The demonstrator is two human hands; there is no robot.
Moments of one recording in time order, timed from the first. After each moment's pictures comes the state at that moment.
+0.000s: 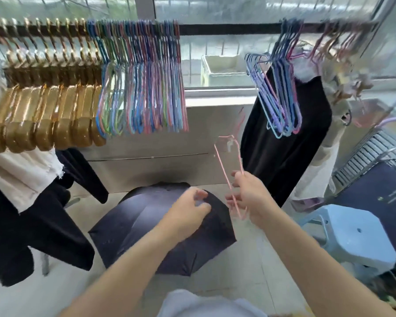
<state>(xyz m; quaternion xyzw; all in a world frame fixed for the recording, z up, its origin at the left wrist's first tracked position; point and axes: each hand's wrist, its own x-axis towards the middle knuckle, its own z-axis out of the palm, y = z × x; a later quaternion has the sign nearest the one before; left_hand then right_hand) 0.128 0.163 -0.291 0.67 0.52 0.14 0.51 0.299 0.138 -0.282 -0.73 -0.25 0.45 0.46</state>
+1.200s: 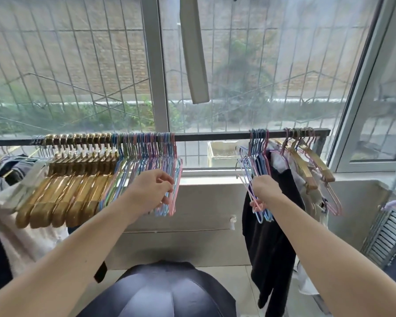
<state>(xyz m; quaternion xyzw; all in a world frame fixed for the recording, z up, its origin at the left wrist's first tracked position) 0.157 0.232 -0.082 0.72 0.52 0.30 0.34 0.465 0.242 -0.133 -0.81 -0.32 0.29 0.40</state>
